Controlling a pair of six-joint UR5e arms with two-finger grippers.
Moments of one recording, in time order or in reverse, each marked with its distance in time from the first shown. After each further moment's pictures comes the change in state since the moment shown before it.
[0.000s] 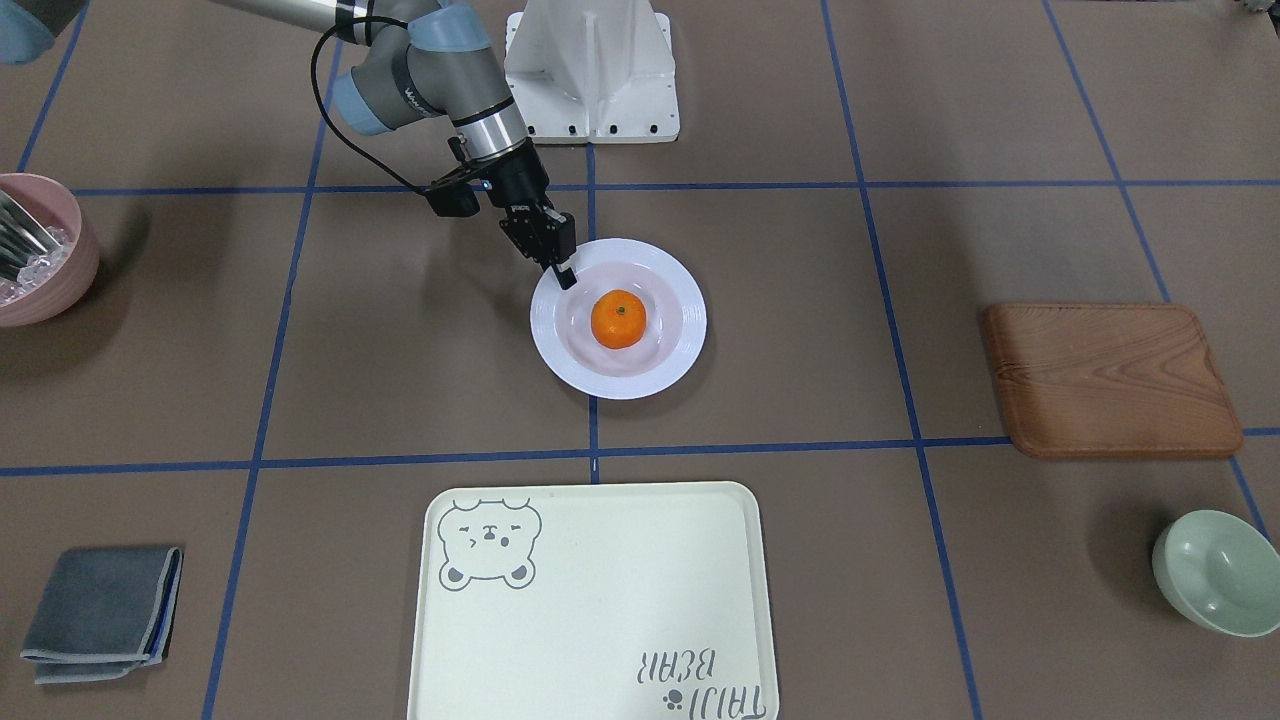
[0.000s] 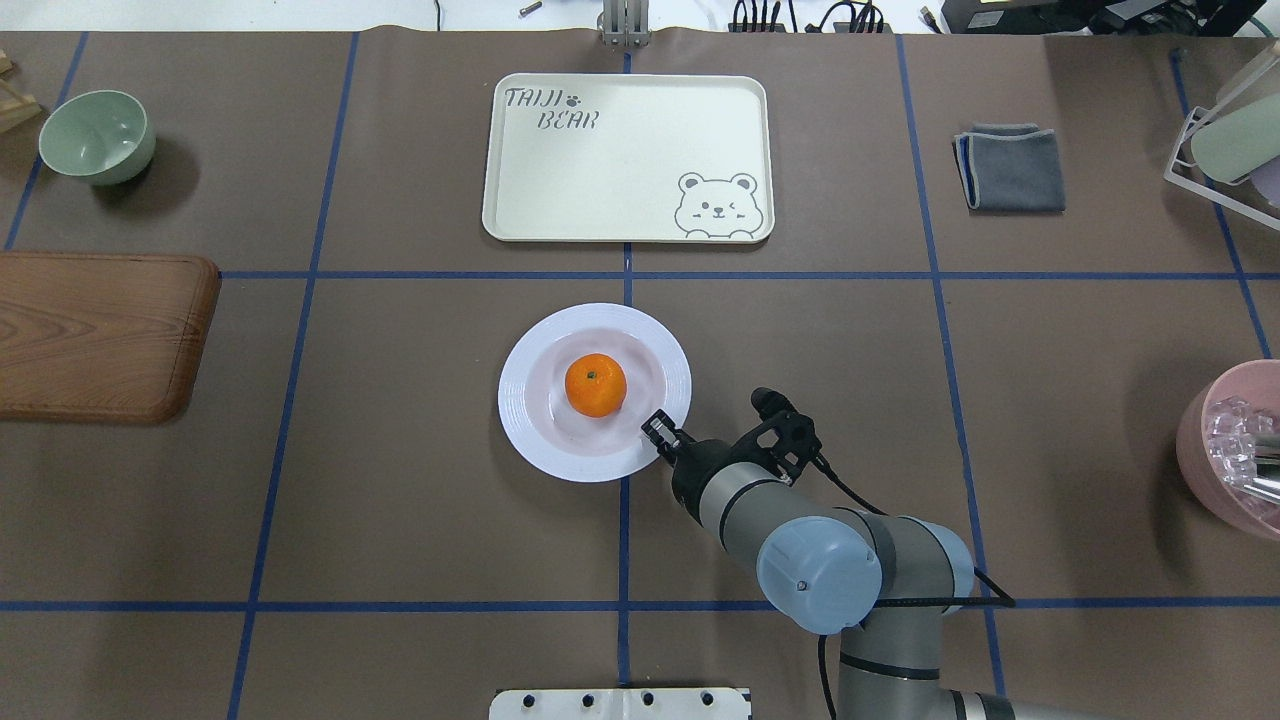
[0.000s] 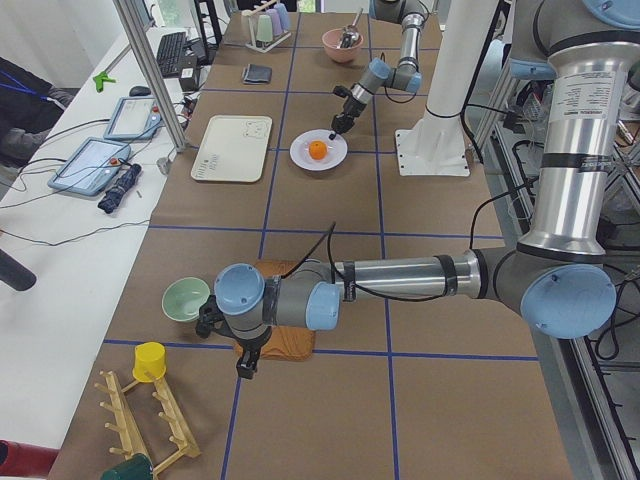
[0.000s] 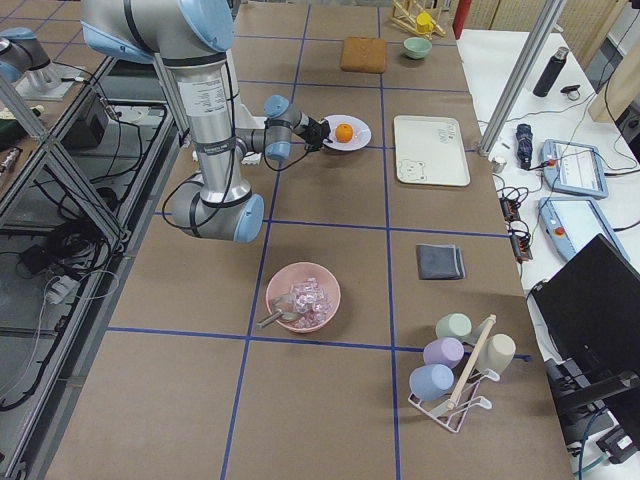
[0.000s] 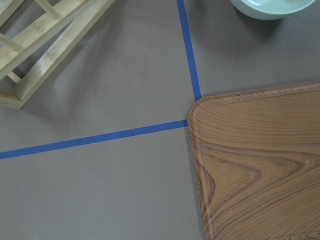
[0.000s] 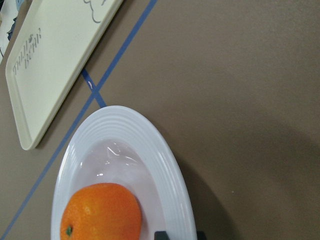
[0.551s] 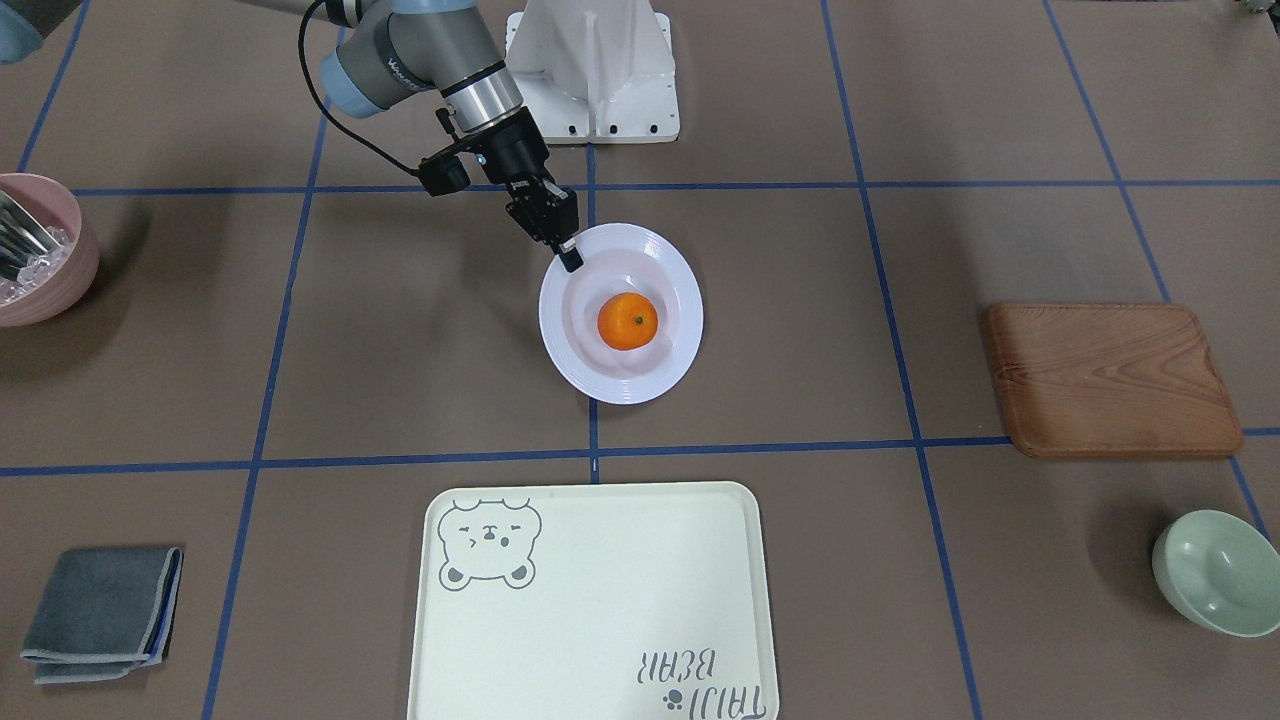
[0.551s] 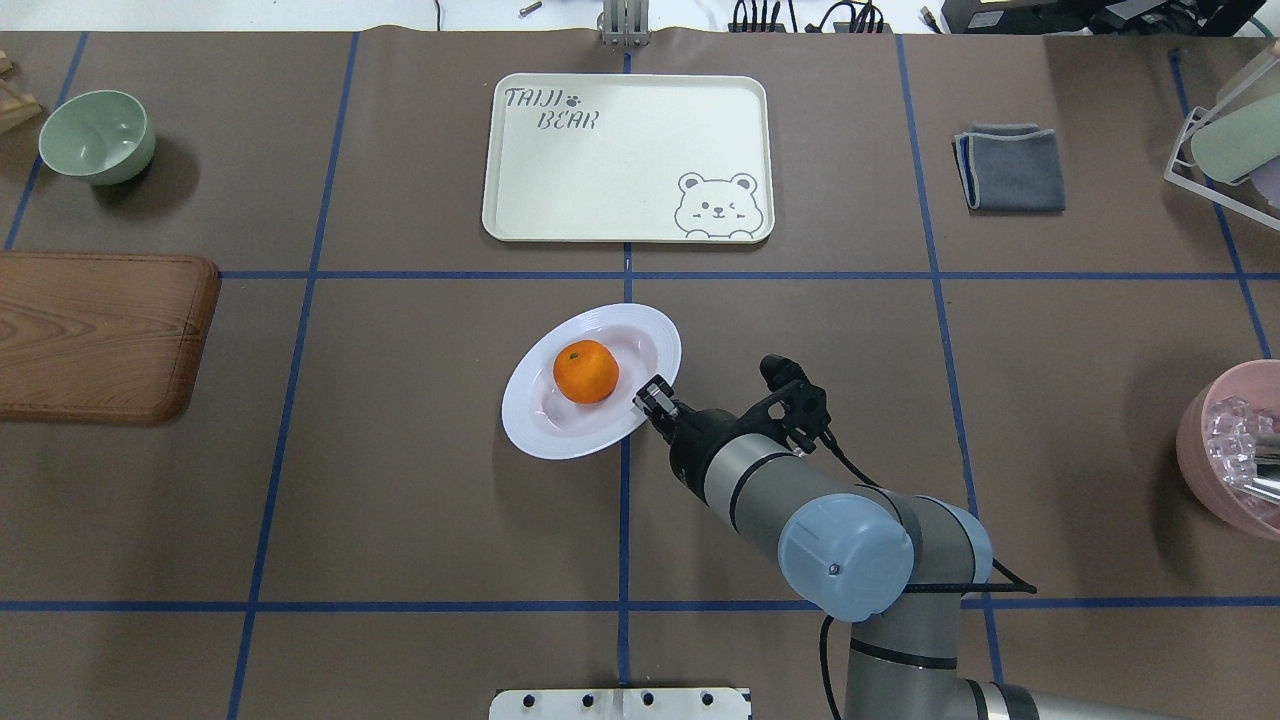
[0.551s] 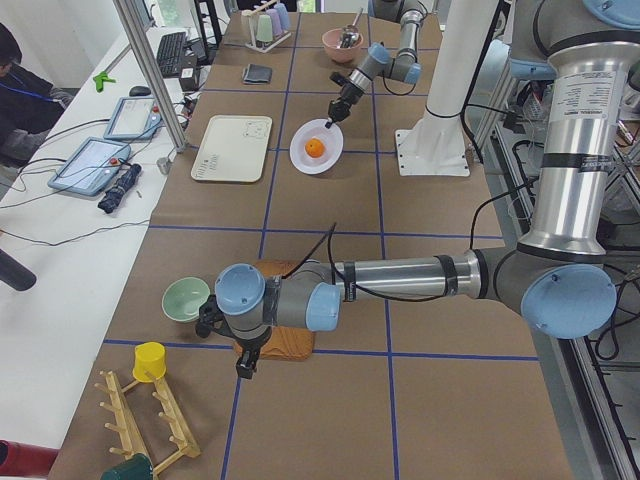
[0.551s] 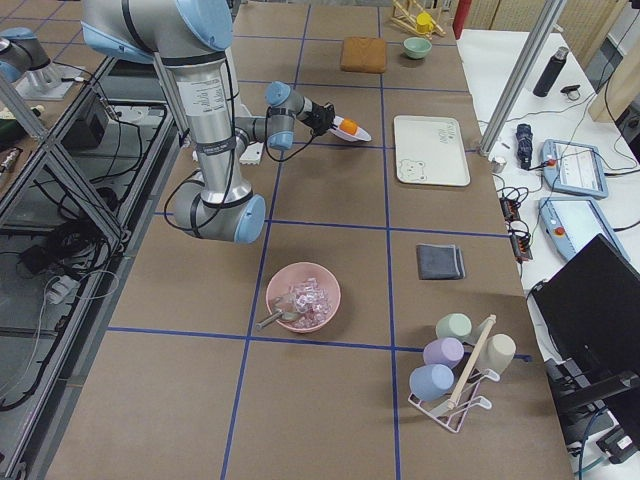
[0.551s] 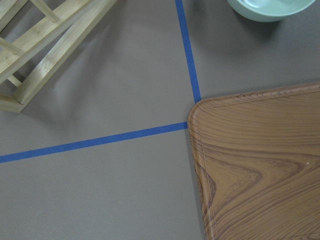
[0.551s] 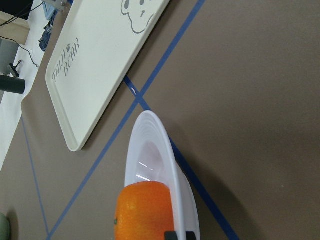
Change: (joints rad) left arm 0.000 0.001 0.000 -0.007 0.000 -0.008; right arm 0.036 -0.004 0.092 0.008 -0.001 0.009
